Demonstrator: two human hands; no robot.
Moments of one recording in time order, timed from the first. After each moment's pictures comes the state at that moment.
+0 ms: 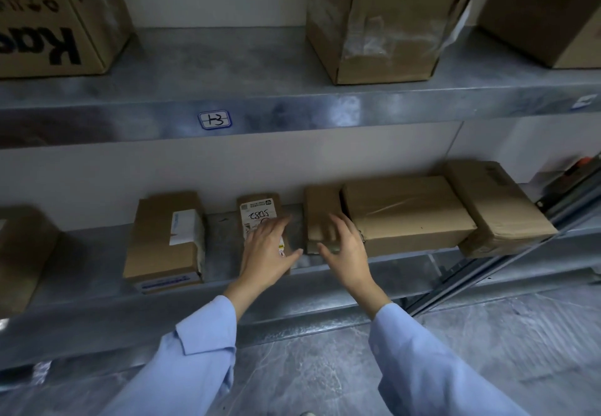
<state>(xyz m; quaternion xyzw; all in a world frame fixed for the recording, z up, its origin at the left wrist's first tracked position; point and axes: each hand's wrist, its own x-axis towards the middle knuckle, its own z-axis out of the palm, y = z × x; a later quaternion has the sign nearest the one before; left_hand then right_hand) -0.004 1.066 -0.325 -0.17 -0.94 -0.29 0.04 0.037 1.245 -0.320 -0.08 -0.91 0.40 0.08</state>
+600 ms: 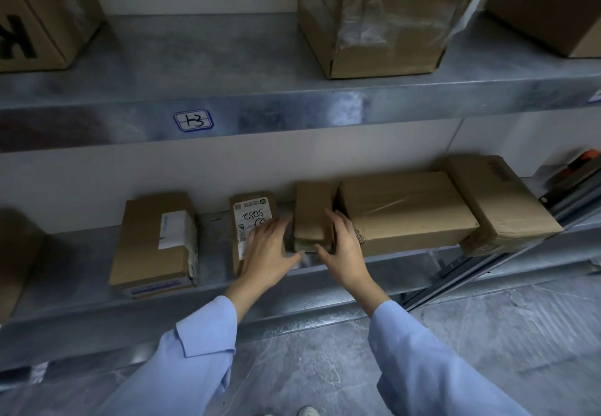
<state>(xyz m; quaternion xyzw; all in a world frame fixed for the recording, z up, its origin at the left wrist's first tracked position) -0.013 1.079 -0.332 -0.18 -0.94 -0.28 0.03 0.026 1.252 -0.331 -0.07 -0.90 0.43 0.06</state>
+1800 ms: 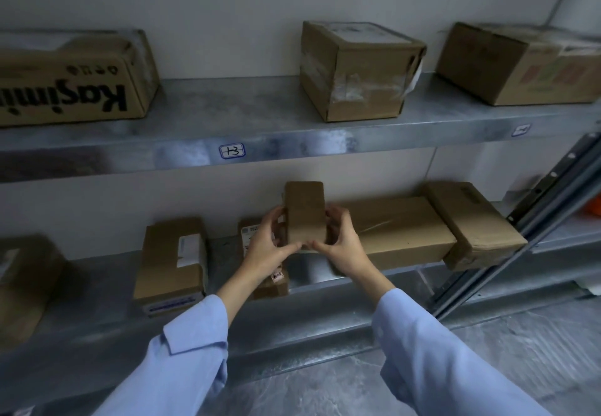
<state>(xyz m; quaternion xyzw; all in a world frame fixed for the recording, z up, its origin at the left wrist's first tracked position) -0.014 1.065 -0.268 -0.14 -0.79 -0.60 -0.04 0.023 1.245 -0.264 -0.04 -0.81 0.57 0.08</state>
